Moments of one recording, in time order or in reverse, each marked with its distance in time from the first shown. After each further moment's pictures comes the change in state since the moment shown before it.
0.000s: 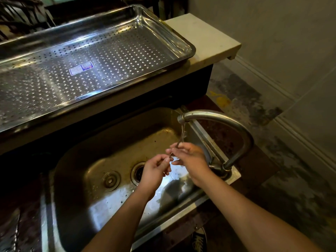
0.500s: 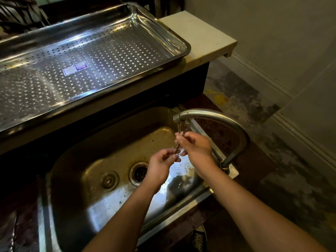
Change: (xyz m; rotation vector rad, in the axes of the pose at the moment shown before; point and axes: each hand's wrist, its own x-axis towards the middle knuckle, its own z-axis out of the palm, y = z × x) left_hand 0.014 0.010 0.023 -0.036 -0.037 -0.022; right_hand 0.011 -0.020 -0.013 -0.189 0.181 -0.184
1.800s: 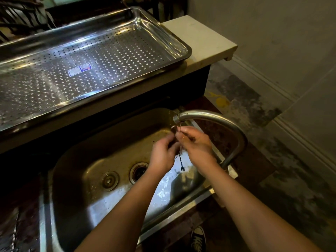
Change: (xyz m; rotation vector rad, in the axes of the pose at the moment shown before) left_hand 0.012 0.041 0.010 0.281 0.020 0.267; right_hand 0.001 -0.011 -0.002 0.091 -0.110 -0.182
